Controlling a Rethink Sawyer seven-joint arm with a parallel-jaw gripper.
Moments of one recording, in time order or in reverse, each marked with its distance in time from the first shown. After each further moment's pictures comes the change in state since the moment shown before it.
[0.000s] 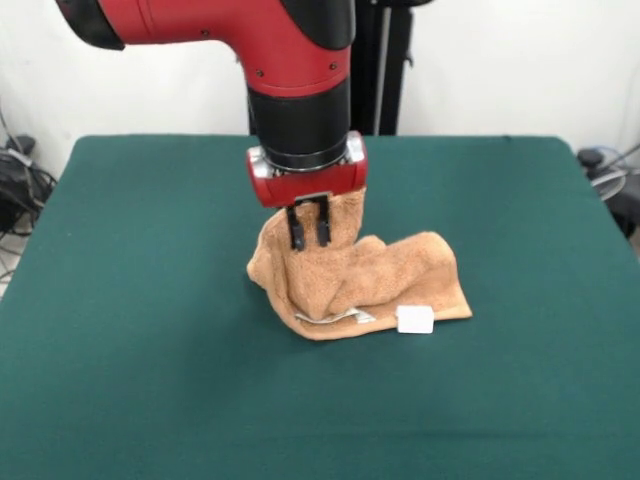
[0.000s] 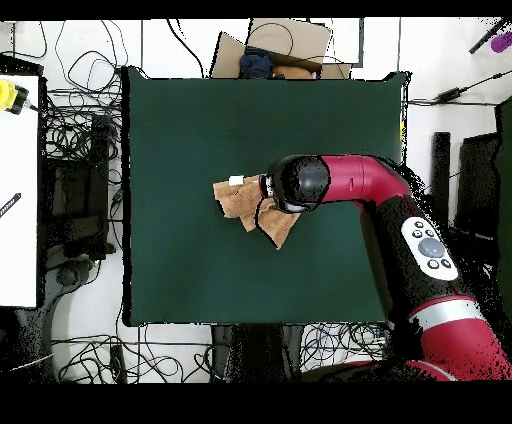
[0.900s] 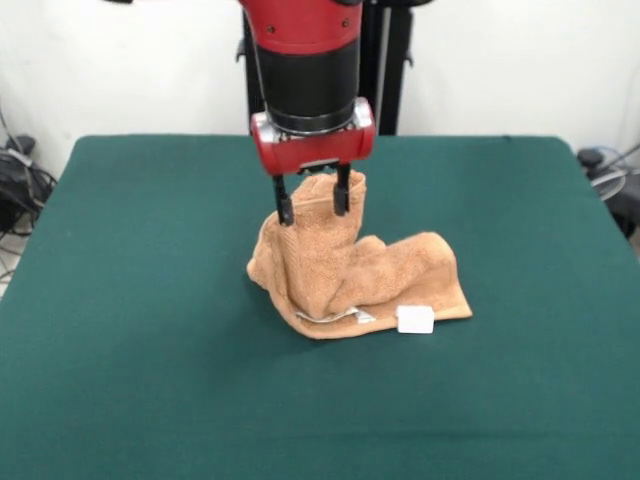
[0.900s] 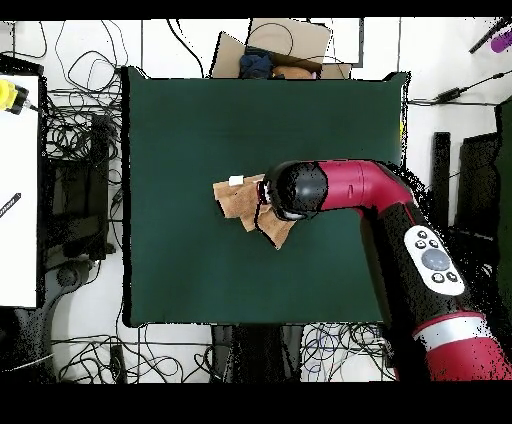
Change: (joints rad) arm -0.007 -0.083 0.006 0.067 0.003 -0.003 0.000
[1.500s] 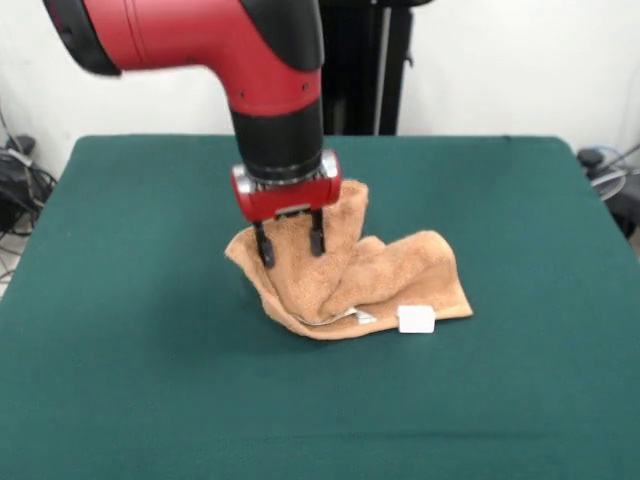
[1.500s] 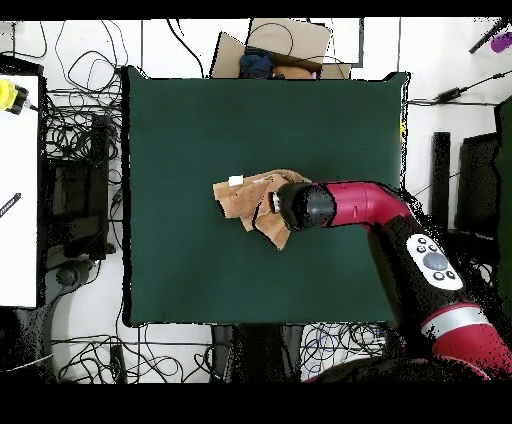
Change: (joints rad) arm -0.070 0.147 0.001 0.021 -0.123 -0.196 0.000
